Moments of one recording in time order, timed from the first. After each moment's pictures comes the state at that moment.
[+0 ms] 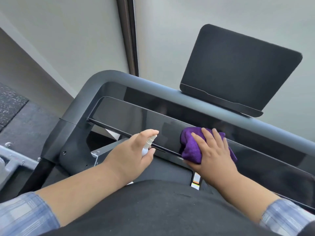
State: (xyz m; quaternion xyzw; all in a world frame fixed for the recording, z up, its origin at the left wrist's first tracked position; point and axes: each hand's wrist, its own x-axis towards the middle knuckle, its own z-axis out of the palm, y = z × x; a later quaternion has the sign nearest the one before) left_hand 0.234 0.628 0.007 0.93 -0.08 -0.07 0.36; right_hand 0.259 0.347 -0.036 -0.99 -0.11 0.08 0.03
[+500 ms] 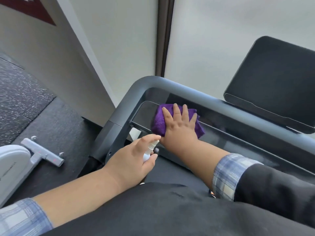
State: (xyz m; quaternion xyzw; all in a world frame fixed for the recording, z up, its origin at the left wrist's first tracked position) left_hand 0.216 0.745 0.005 0.93 -0.05 -0.06 0.36; right_hand 0.337 0.585 -0.039 -0.98 -0.16 0.12 0.01
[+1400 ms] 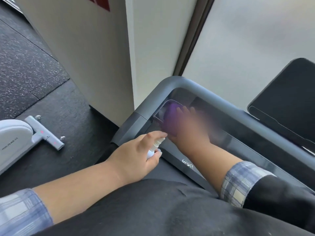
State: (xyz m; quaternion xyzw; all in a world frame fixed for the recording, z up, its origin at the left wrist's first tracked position) left_hand 0.188 0.790 0.002 0.93 -0.03 -0.02 0.37; right_hand 0.328 0.614 -0.039 -0.97 -0.22 0.09 -0.01
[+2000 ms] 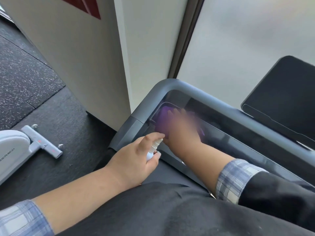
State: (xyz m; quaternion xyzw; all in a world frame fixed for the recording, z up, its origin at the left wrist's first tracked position) left_hand 0.190 0.785 0.005 0.93 -0.03 -0.01 0.37; right_hand 0.321 0.630 -0.028 -0.96 -0.23 0.12 -0.03
